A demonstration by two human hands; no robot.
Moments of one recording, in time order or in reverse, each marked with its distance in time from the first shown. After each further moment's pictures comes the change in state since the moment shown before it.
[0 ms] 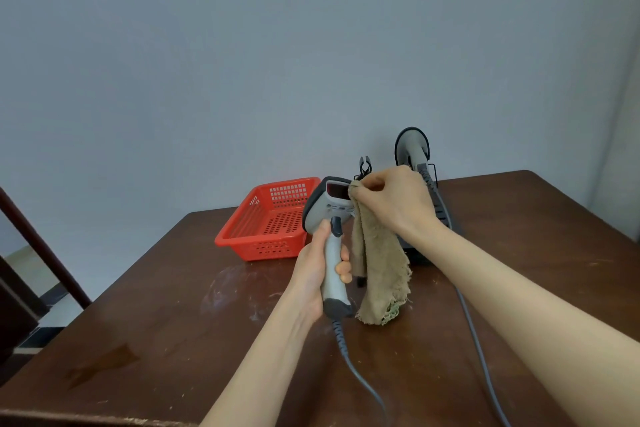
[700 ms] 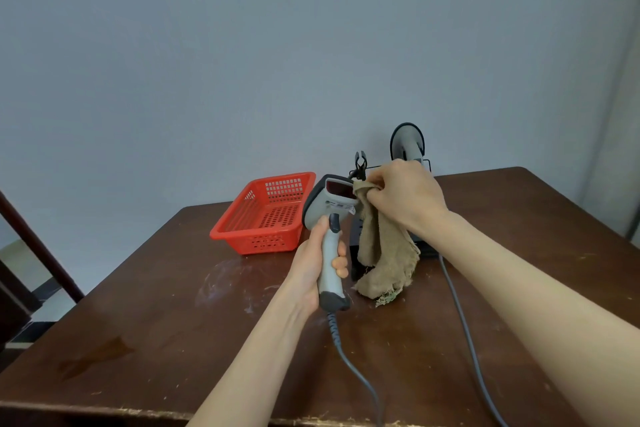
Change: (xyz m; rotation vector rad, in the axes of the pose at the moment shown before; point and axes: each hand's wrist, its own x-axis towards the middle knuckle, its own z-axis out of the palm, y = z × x) left_hand 0.005 -0.004 -0.001 -0.029 -0.011 -0.057; right_hand 0.001 0.004 -0.017 -0.327 -0.087 -0.048
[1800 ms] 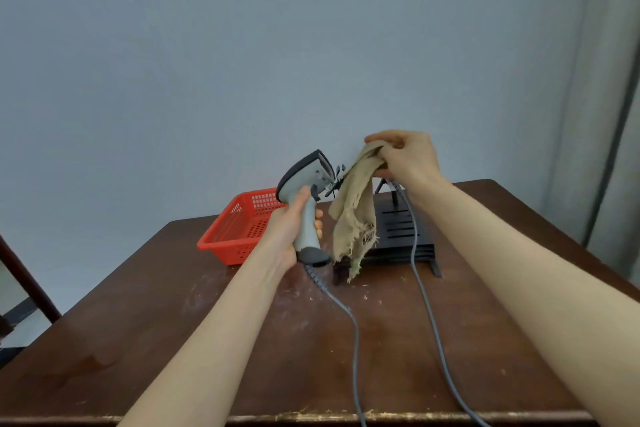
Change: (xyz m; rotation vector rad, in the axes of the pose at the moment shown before) left_hand 0.002 0.049 0.027 0.221 0.115 0.157; right_hand 0.016 0.010 -0.044 0.842 0.214 0.246
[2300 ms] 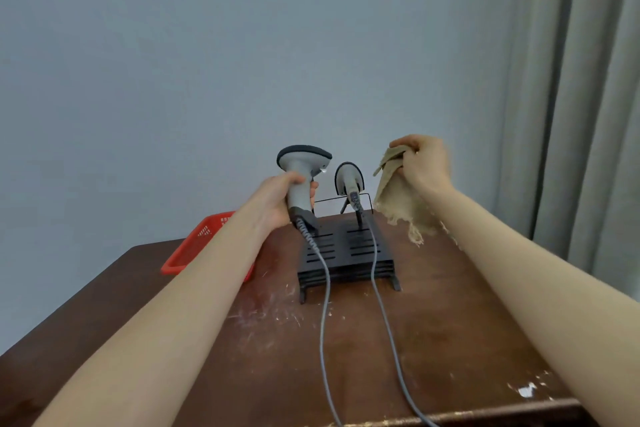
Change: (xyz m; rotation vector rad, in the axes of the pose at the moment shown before) left_hand 0.012 0.057 0.058 -0.017 -0.207 -0.054; right_hand 0.022 -0.001 -0.078 -0.376 0.274 -0.139
